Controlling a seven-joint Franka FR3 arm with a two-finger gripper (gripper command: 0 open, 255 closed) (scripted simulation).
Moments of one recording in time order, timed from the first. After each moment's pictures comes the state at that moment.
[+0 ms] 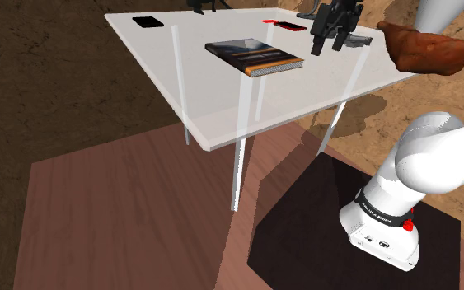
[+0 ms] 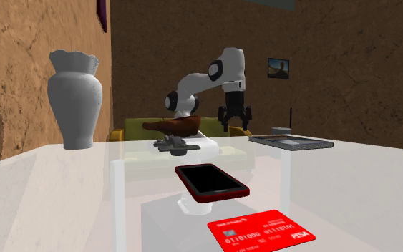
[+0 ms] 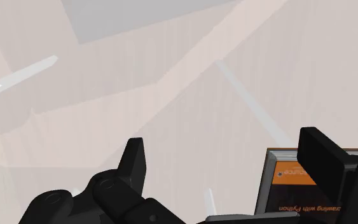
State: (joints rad) arm 0.00 -0.82 -0.04 -2.29 -0.02 1.52 0.16
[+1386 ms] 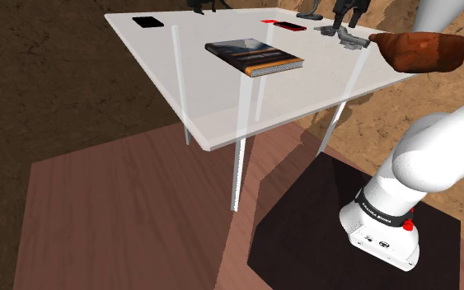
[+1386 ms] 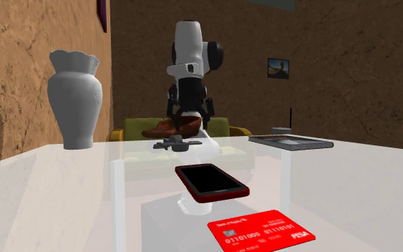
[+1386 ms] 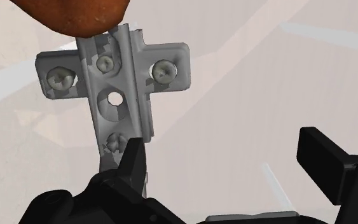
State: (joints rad) arm -0.07 -0.43 -0.45 -1.92 -0.16 1.56 -0.26
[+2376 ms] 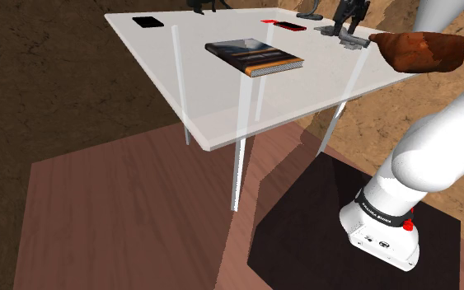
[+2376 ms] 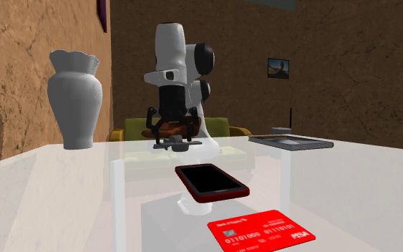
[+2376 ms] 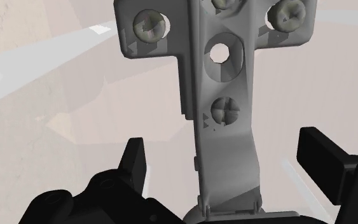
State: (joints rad) arm -0.08 -0.27 -0.58 -1.85 -0.11 1.65 -0.39
